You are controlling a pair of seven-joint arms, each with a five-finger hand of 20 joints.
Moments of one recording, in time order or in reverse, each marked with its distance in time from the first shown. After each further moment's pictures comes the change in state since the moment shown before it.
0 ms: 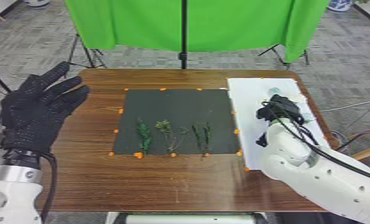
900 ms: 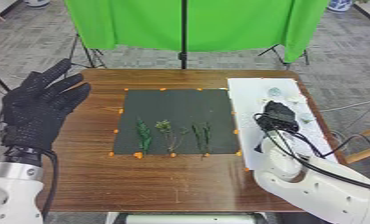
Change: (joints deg) left arm -1.2 0.7 0.5 0.3 0.0 0.0 -0.1; right arm 3.9 -0.1 -11.6 2.8 -9.4 7.5 1.4
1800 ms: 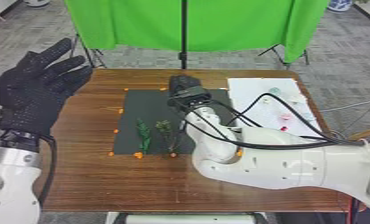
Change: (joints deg) left arm -5.6 2.4 -0.1 0.2 0.3 -1.7 -1.3; right arm 25.3 -23.2 -20.8 3.0 7.0 1.7 -15.7
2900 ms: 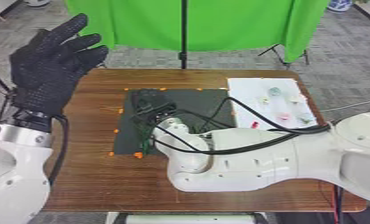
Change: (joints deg) left arm -12.9 4.1 8.0 4.9 -0.6 -5.4 1.7; right arm 7.3 -10.0 -9.8 1.0 9.2 3.1 -2.4
